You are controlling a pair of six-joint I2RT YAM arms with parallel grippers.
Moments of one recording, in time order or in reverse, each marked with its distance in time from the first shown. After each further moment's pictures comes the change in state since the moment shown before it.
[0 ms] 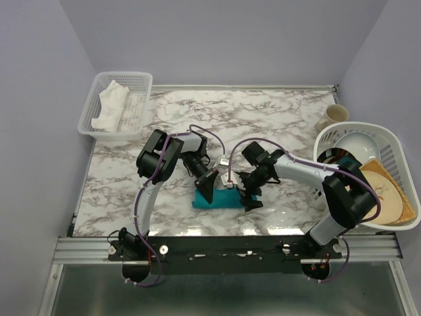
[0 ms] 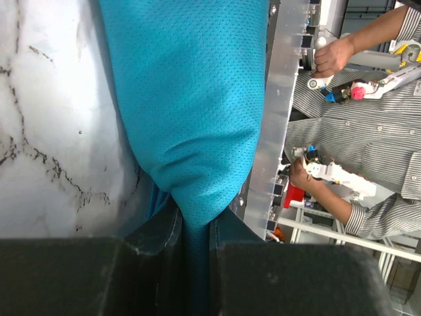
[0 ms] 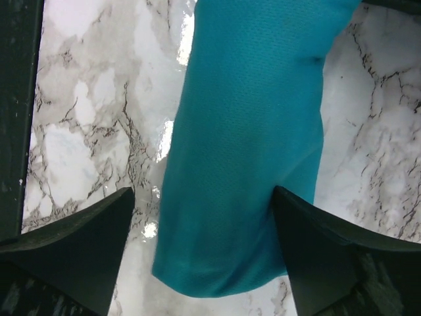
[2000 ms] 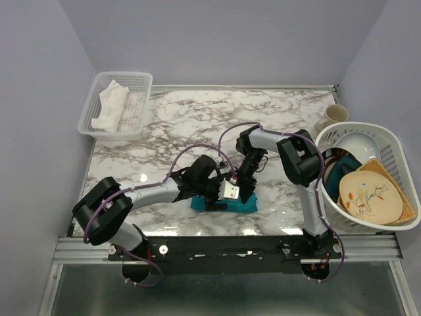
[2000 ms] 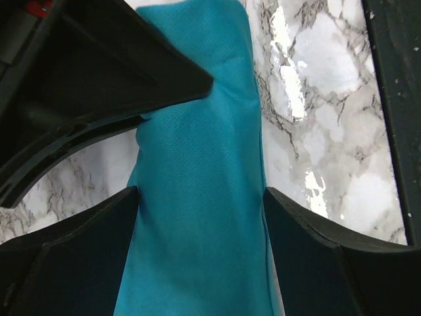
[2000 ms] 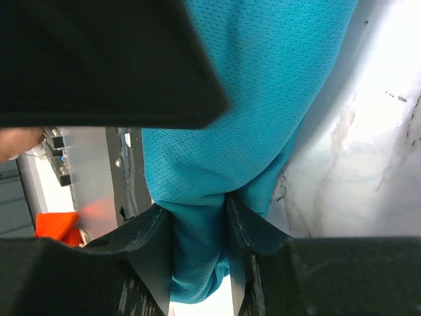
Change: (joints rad) left arm -0.353 -0.885 -0.814 1.384 -0.509 -0.208; right arm -0.122 0.624 0.573 -0.723 -0.209 -0.007
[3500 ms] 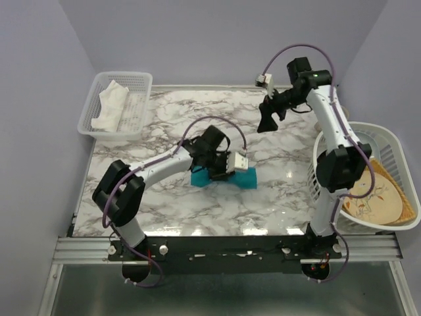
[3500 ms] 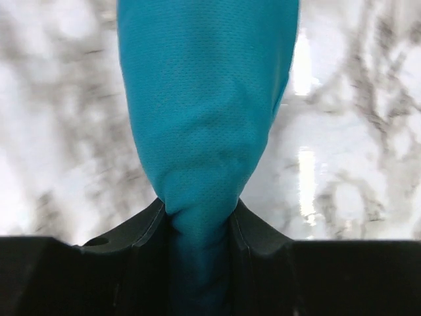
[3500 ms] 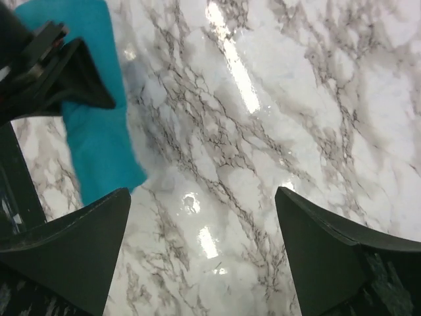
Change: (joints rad) left arm 0.069 0.221 0.431 -0.425 -0.038 0.096; right arm -0.345 -0.214 0.607 0.079 0.086 0.262
